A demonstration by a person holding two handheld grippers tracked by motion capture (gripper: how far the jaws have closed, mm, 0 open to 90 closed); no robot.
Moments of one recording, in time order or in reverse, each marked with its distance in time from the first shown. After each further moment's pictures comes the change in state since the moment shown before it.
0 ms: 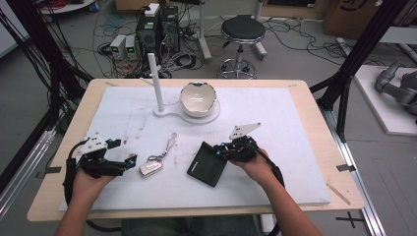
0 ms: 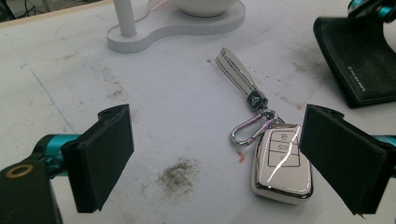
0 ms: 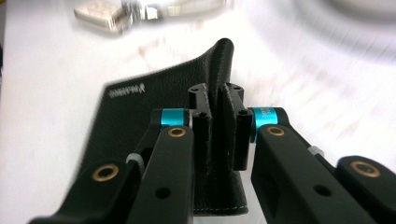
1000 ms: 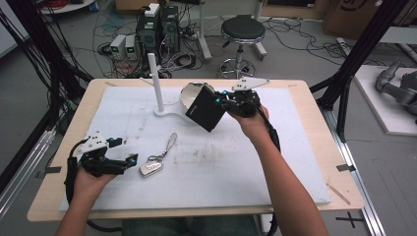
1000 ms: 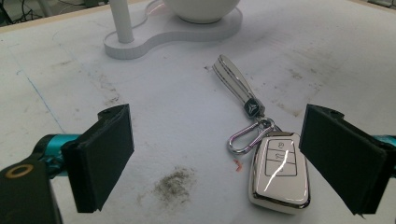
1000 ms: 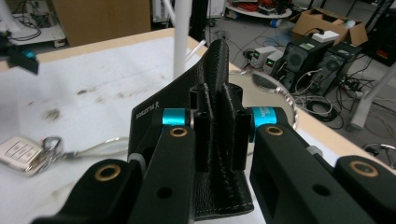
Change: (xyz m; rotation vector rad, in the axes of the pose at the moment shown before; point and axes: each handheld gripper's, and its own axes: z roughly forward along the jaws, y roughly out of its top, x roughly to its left) left arm 0.000 0.003 0.003 -0.018 -0.013 -0.006; right arm -0.041 0.111 -0.036 -0.230 -0.260 -0.064
